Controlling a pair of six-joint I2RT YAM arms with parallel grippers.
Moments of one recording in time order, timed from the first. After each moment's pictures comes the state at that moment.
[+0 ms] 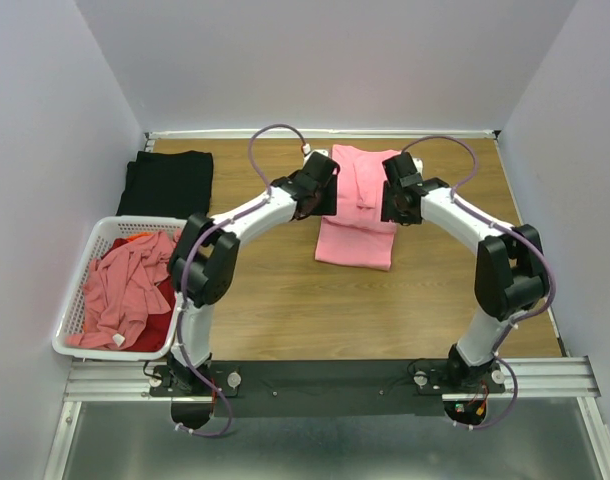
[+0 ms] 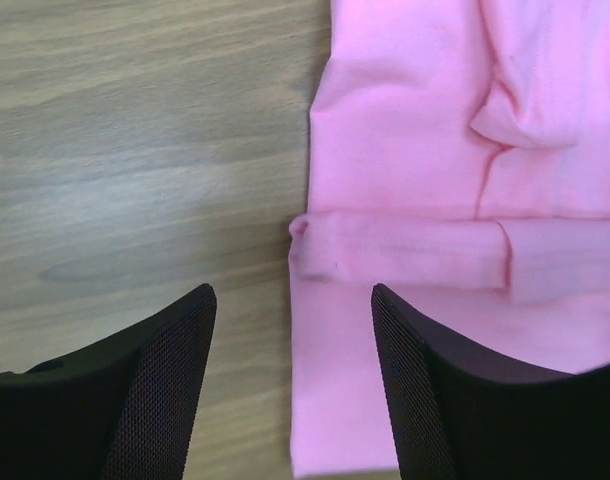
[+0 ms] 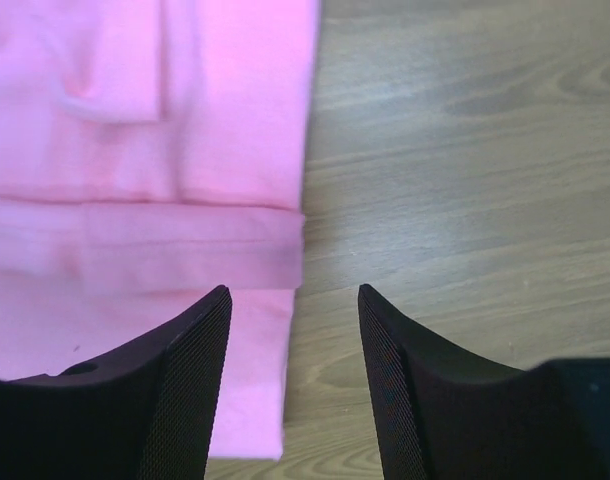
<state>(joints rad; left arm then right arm) -0.64 2.06 1.62 -0.42 -0.20 -0.47 0.37 1.78 1.29 -0.57 0.34 0.44</state>
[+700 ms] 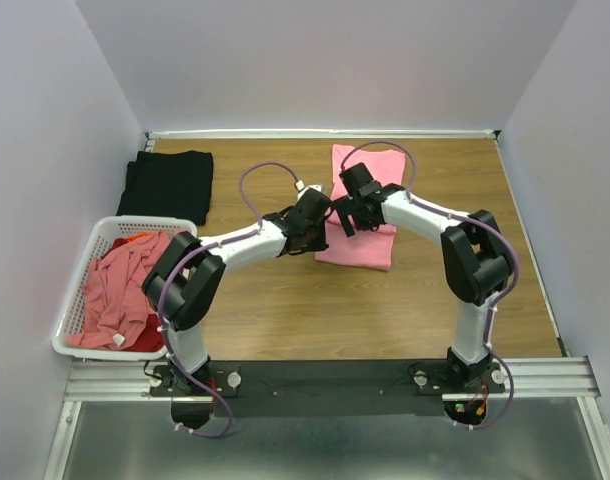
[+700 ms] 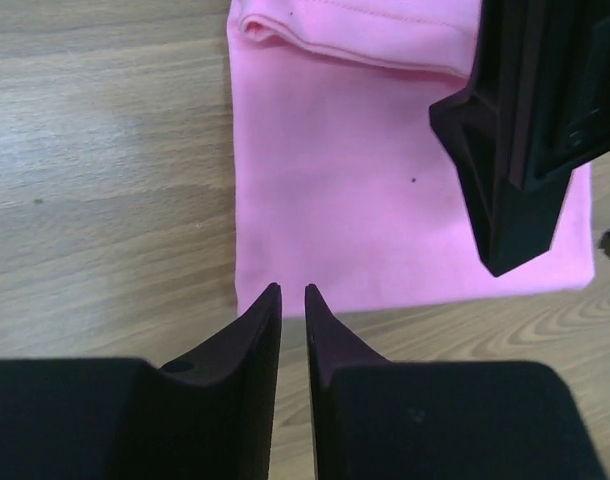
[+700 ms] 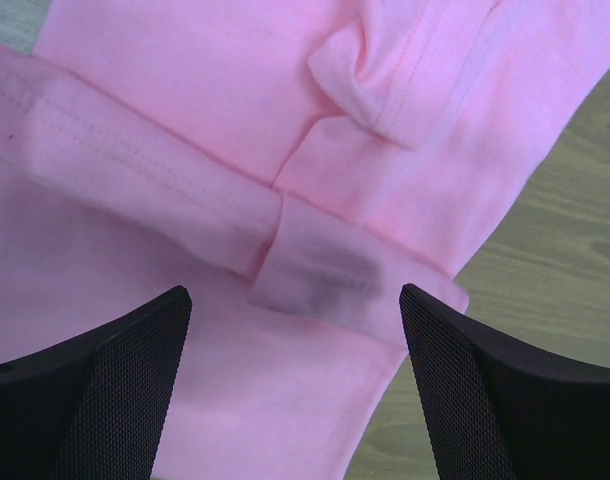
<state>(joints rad) -0.73 1.77 1.17 -0.26 -0.10 -0.65 0.56 1.93 1.39 -0.50 0.30 0.11</state>
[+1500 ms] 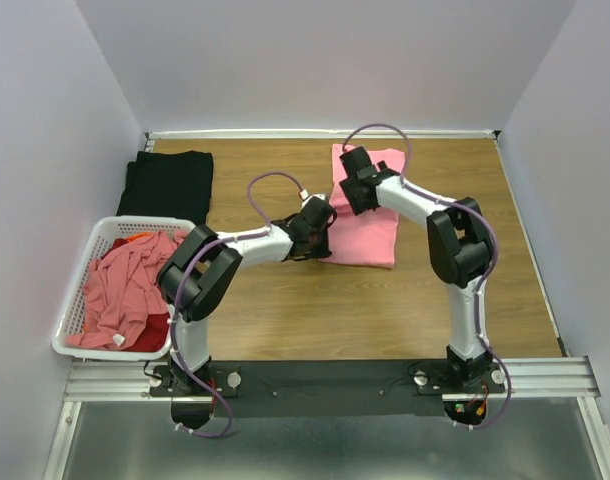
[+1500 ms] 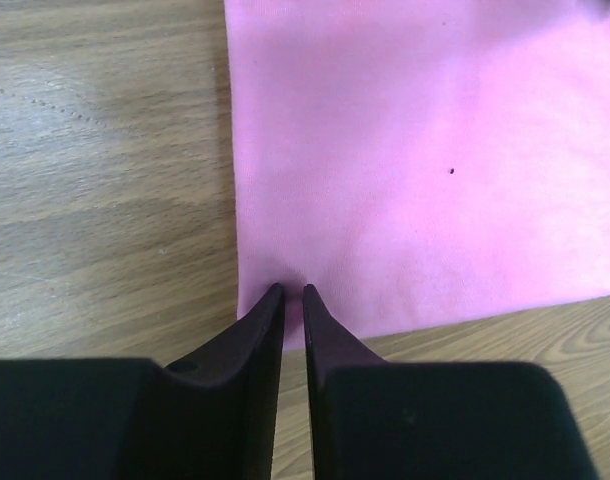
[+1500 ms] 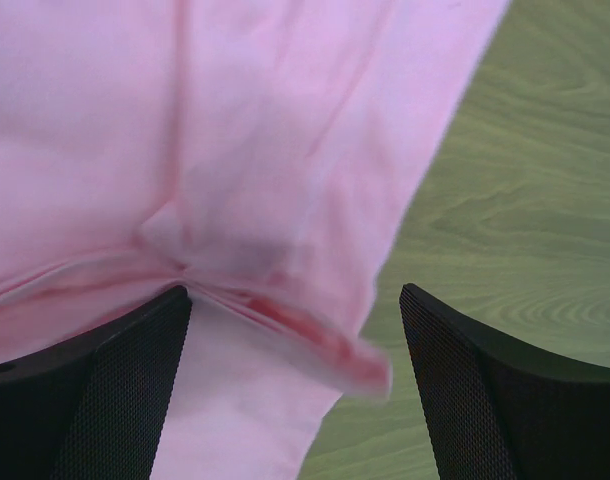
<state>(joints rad) -0.74 1.89 1.14 -0.15 -0.05 -0.68 0.51 2.13 1.60 -0.48 0.52 -0.04</state>
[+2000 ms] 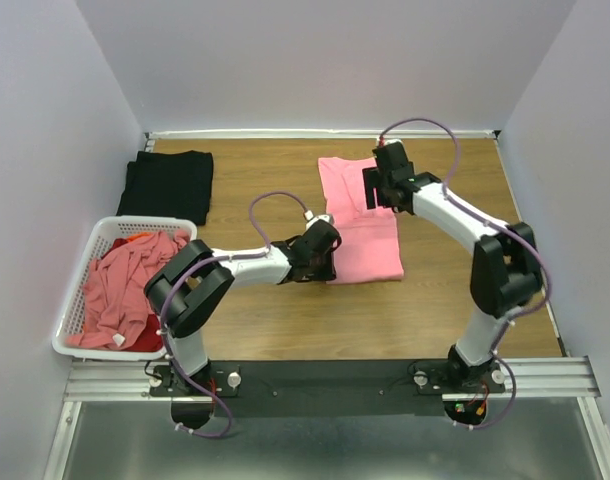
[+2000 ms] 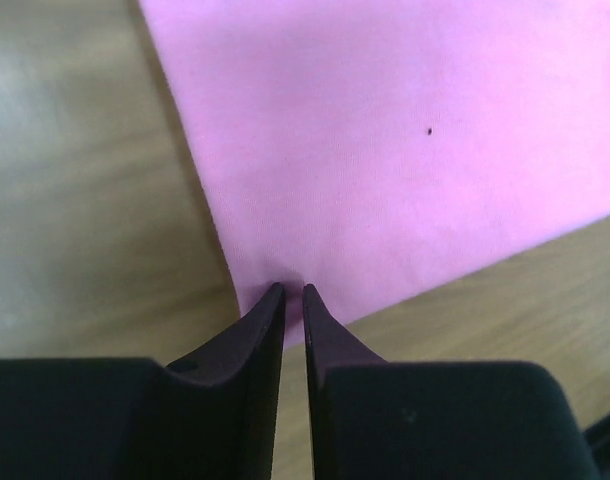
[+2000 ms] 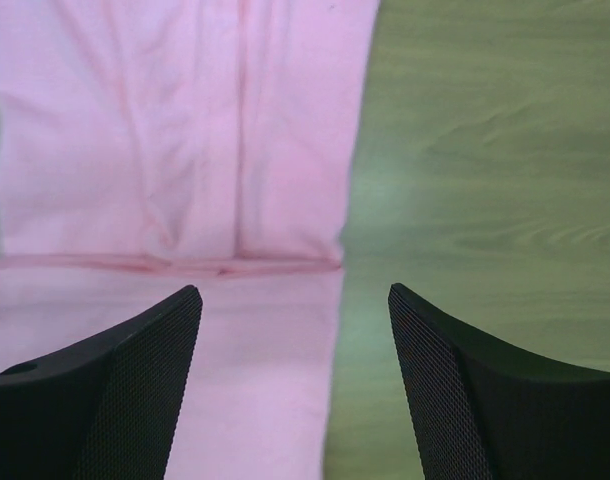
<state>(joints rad) -0.84 1.79 0.99 -0.08 -0.04 -0.76 0.42 1.84 1.42 -0.45 0.38 0.16</state>
